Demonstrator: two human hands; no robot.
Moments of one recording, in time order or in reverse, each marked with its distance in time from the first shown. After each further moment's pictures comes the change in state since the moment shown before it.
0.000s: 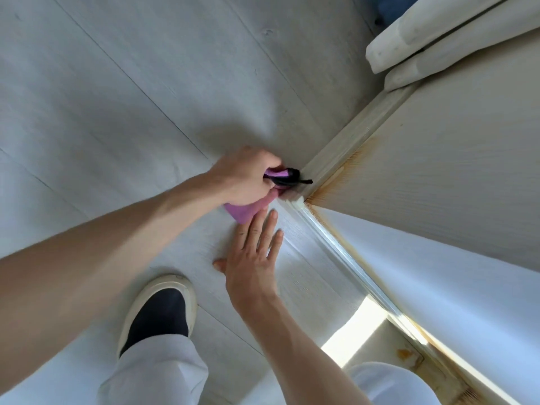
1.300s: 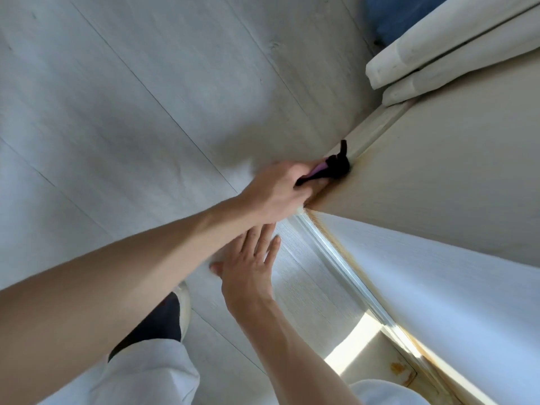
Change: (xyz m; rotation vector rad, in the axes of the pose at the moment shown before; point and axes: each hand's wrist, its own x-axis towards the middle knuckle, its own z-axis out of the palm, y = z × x) left_hand 0.002 0.035 0.035 -0.466 0.205 0.226; right_hand -0.001 0.003 -0.016 -0.006 -0.139 -0.010
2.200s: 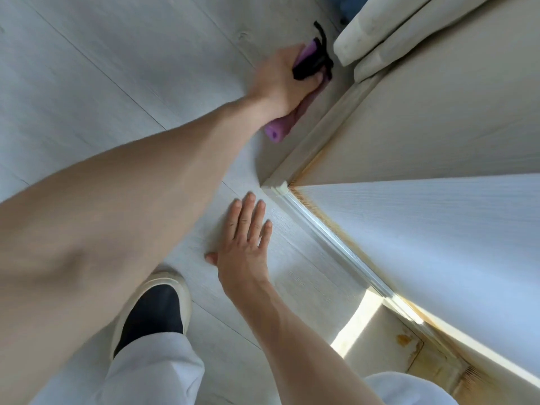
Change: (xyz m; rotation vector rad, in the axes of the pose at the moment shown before) left_hand 0.118 0.018 -0.038 0.121 0.273 0.008; right_hand 0.002 -0.005 0.012 0.078 0.177 0.055
